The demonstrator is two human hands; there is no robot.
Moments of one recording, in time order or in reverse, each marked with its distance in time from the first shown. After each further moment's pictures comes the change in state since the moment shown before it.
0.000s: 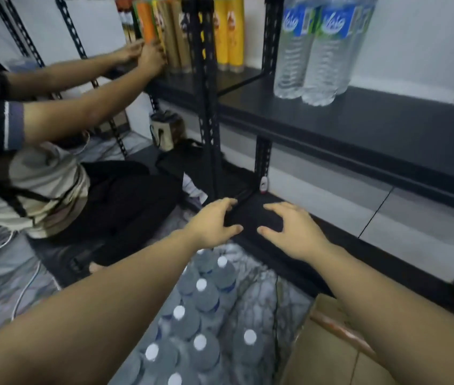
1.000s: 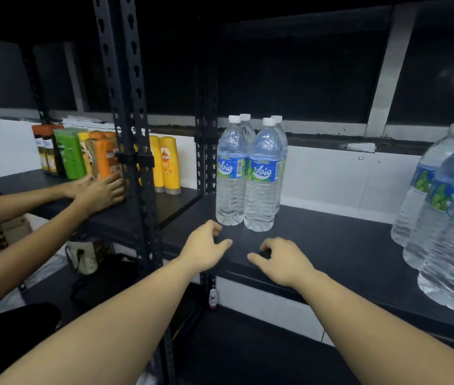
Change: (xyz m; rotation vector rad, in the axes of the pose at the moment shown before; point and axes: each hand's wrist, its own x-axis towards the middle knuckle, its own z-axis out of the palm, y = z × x) left_hand 0.241 0.101 -0.128 -0.210 0.215 0.217; right_hand 0.158 0.011 -0.161 -0.136 0.273 0.360
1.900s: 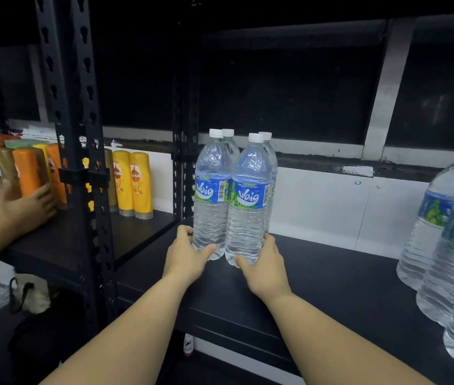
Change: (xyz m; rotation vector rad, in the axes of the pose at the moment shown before) left_hand 0.107 -0.008 0.042 -0.305 0.238 -0.103; right_hand 0.113 0.024 0.032 0.525 0.390 0.043
